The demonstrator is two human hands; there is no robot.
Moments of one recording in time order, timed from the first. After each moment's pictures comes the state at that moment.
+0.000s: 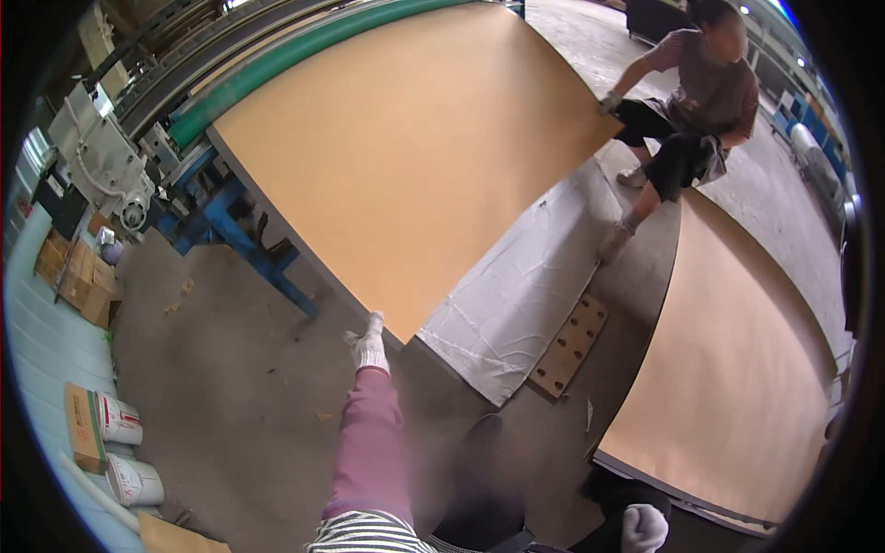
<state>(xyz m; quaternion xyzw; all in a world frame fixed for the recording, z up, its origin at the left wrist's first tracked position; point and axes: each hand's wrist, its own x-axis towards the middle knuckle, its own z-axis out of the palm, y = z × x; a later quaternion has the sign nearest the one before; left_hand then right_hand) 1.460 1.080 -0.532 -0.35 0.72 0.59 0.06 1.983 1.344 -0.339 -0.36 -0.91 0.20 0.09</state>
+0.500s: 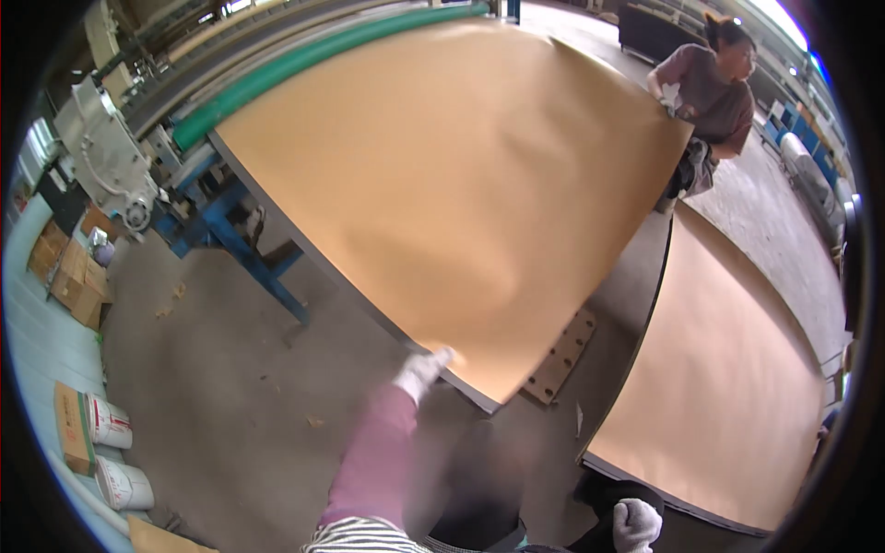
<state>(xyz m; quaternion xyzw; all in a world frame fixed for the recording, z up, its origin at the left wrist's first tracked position) 1.529 1.154 -0.484 -0.03 0.74 0.55 0.39 1.981 1.345 -0.350 -0.33 -0.93 0.09 0.10</state>
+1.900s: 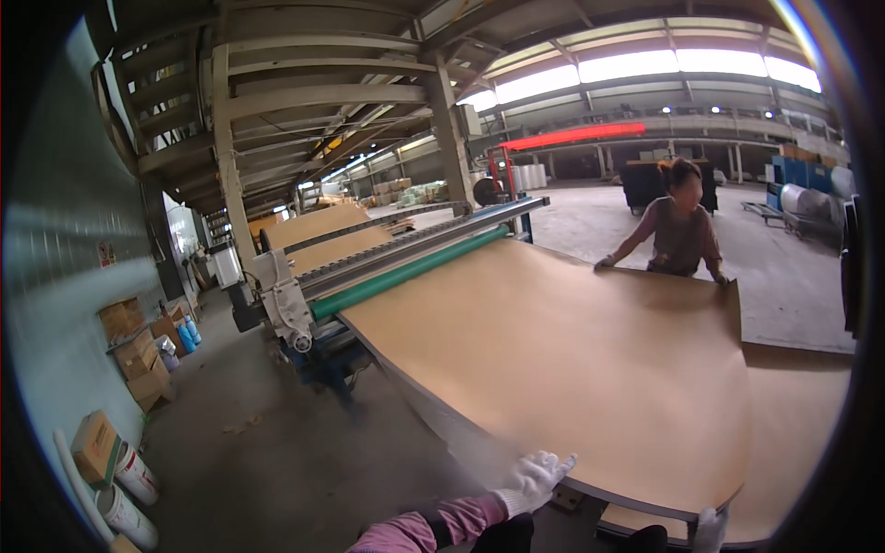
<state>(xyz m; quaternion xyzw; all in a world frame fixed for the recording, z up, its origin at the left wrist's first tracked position) 1.763 1.196 -0.279 0.61 0.79 0.02 -0.10 2.122 1.384 -0.276 -0.48 -0.65 0.45 0.37</state>
